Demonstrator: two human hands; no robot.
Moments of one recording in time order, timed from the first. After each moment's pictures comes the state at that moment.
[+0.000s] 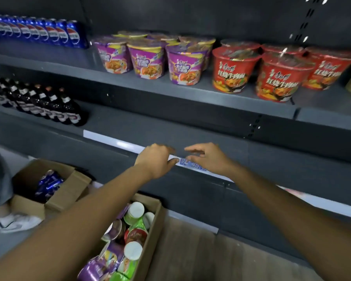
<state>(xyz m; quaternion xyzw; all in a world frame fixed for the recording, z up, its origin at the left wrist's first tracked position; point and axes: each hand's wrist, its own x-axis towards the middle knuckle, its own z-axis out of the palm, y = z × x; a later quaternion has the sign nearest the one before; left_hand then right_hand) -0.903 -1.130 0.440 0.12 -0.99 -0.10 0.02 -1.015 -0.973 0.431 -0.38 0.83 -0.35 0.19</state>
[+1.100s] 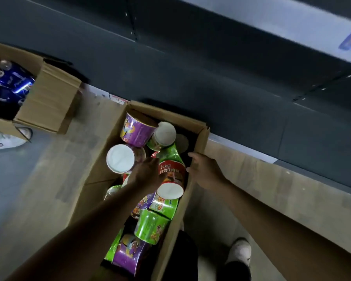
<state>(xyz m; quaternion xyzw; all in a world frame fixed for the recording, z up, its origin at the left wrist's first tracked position) -0.797 -1.329 -0.071 0.24 -0.90 -0.25 -0.27 -0.904 -1.179 -0.037 -0.17 0.85 -0.24 0.44</state>
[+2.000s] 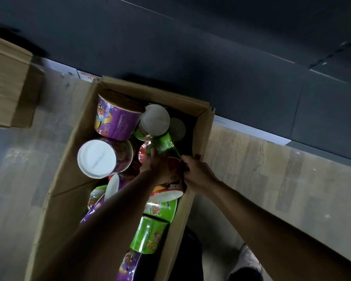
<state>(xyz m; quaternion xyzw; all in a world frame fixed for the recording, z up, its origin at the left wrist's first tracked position) -0.838 -1.310 -0.213 0.23 -0.85 -0.24 -0.40 -0.899 -1.190 -0.125 -0.10 0.82 -0.20 0.53</state>
